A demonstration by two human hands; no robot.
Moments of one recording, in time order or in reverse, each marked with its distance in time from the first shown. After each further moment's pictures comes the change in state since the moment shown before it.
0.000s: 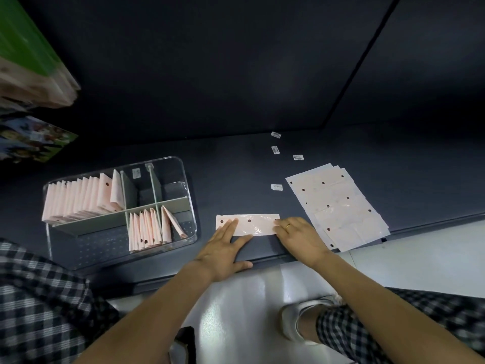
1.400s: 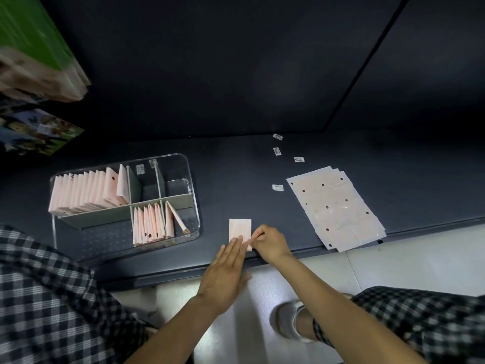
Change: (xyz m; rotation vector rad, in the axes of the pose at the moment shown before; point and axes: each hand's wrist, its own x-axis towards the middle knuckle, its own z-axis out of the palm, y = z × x) left_hand -0.037 0.026 0.046 -0.007 0.245 -0.020; right_hand 0.038 -0.072 -0.016 1.038 -0.312 0.935
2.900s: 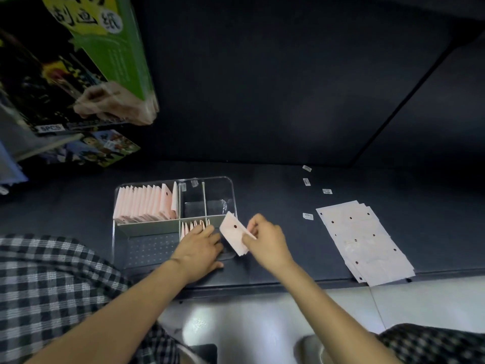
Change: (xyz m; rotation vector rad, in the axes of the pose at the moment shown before) left_hand -0.015 -0.114 -0.128 0.557 -0.096 0.114; right_hand -0.040 -0.128 0.024 -0.165 0.106 -0.382
